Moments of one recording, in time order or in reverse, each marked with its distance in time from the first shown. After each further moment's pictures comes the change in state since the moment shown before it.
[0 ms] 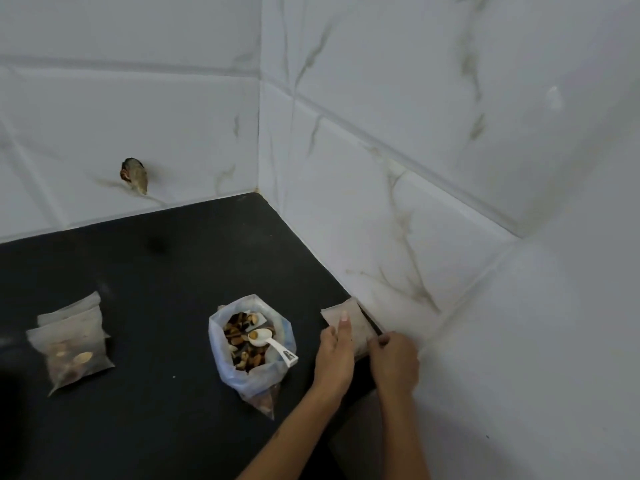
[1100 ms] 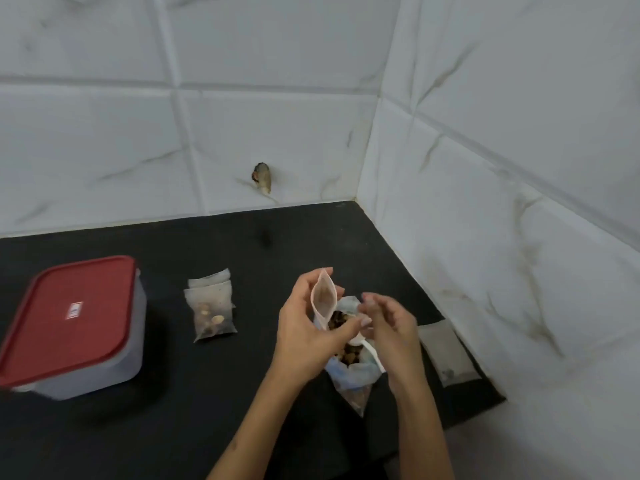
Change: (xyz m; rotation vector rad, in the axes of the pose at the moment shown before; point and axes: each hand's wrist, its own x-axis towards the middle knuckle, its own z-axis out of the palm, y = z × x) left_hand -0.049 0.044 -0.163 0.110 0.267 0.716; right_hand -0.097 -0.113 0.011 0.743 -0.544 -0.348
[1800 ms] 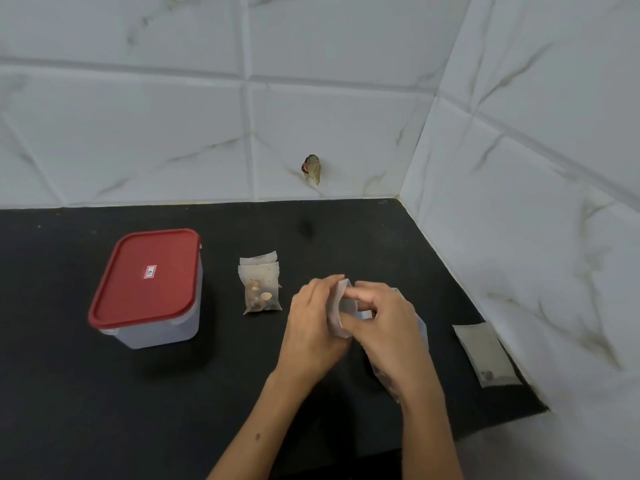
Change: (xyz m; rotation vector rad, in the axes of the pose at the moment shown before) left_hand -0.029 -0.025 -0.046 0.539 0.156 0.192; right_hand -0.054 -0.039 0.053 -0.634 -0.256 -0.373
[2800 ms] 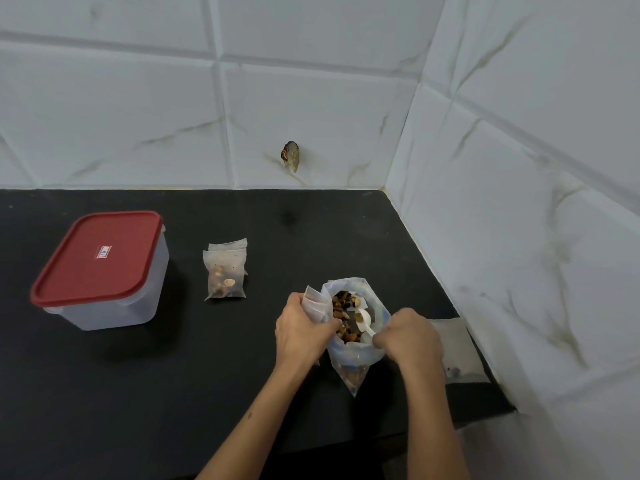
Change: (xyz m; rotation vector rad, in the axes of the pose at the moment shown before) left_hand -0.004 0.003 0.075 -0.114 -0.082 -0.727; right_hand 0.030 0.109 -0.035 -0.439 -0.166 0.635
